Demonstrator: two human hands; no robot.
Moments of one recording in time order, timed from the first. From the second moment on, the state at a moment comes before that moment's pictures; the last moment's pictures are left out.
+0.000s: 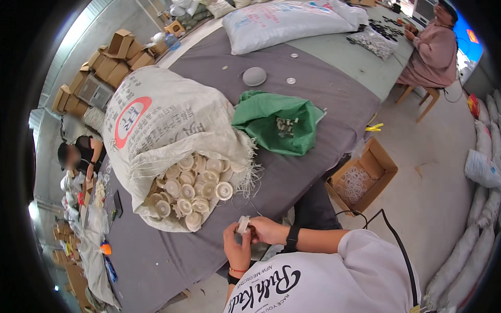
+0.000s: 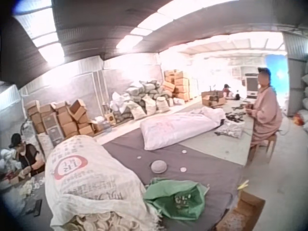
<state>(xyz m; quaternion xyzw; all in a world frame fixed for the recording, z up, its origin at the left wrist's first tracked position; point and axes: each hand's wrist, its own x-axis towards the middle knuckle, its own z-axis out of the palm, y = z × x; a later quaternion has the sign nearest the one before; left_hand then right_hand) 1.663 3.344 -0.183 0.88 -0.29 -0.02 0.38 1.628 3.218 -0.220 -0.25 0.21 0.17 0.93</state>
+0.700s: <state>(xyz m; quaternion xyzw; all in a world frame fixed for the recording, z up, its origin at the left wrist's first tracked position) 1.677 3.372 -0.222 0.58 0.15 -0.26 0.76 1.672 3.050 -0.157 0.09 0.18 -0.26 0.94</state>
